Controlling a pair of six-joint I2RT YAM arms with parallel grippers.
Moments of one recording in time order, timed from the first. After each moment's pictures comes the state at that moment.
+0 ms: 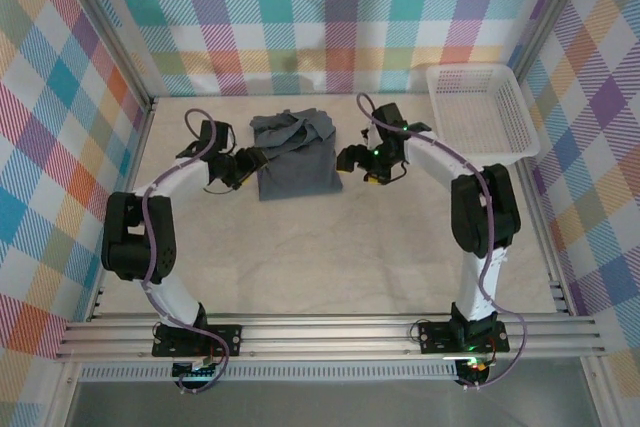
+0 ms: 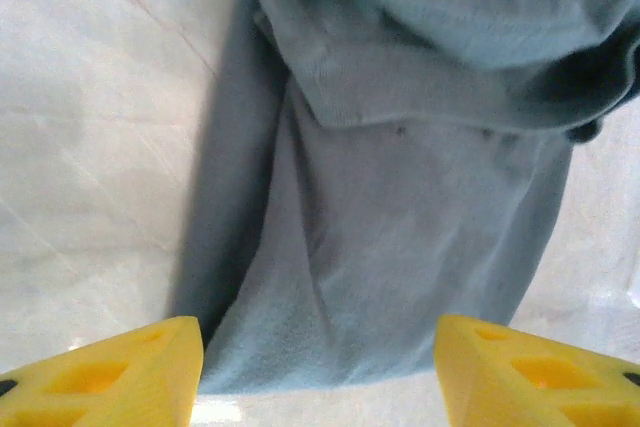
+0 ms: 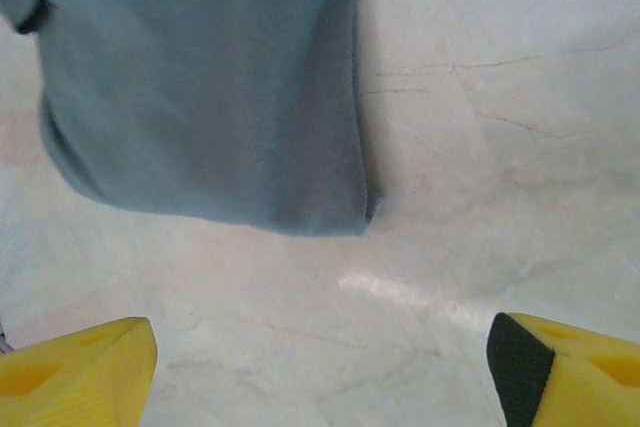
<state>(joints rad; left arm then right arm) -0.14 1.73 1.13 -0.37 0.35 -0.74 0.41 1.97 1.49 -0.66 -0.47 0.51</state>
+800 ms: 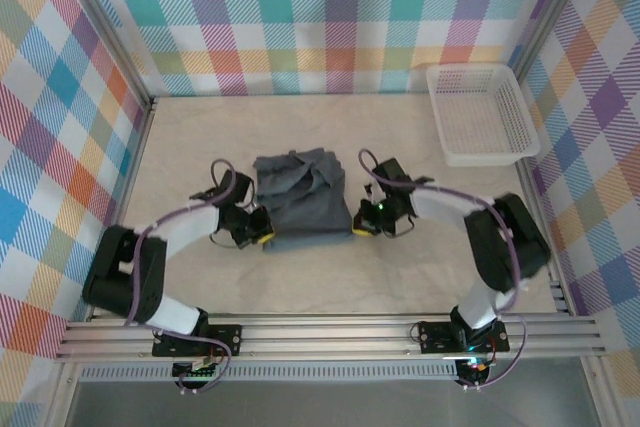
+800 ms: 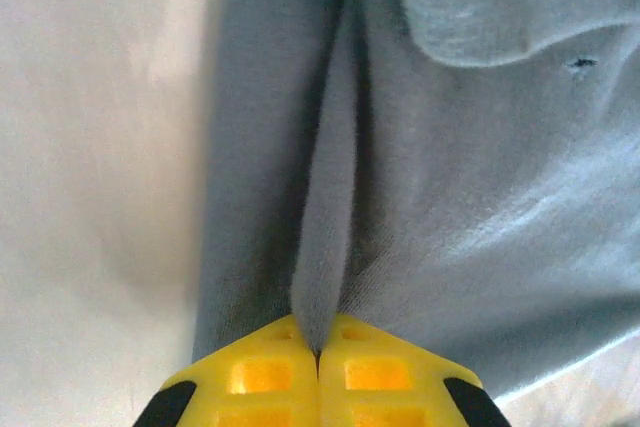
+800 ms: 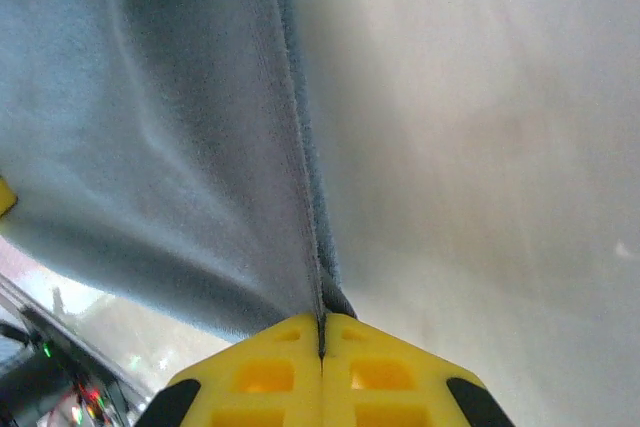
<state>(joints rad) -0.35 1.42 0.70 -0.53 0.39 -0.76 0.54 1.60 0.85 -0.48 -0.50 0.67</state>
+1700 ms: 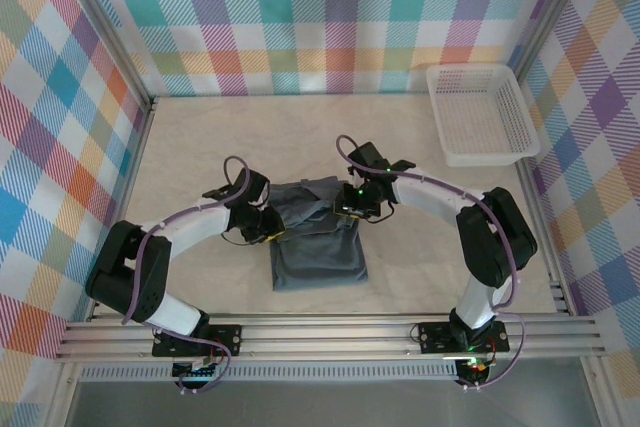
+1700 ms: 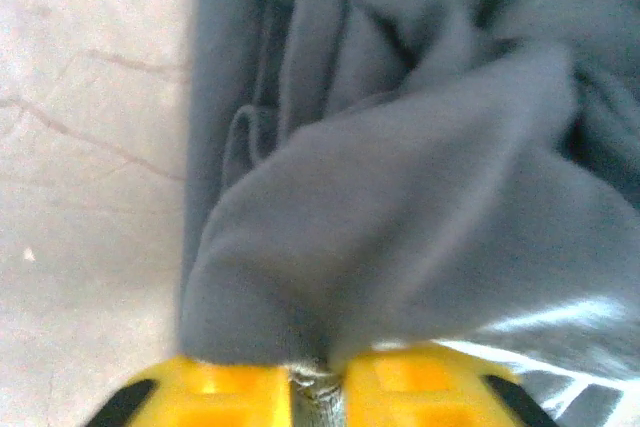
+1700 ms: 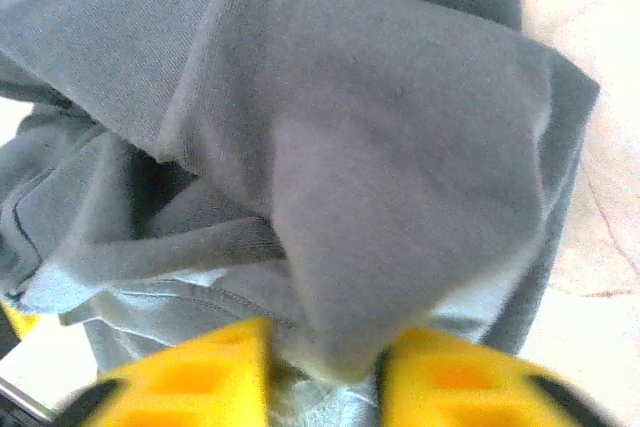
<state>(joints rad) -0.42 1.49 0.81 -0.49 0.28 -0.80 0.62 1.73 1.16 -0.58 -0.30 0.68</state>
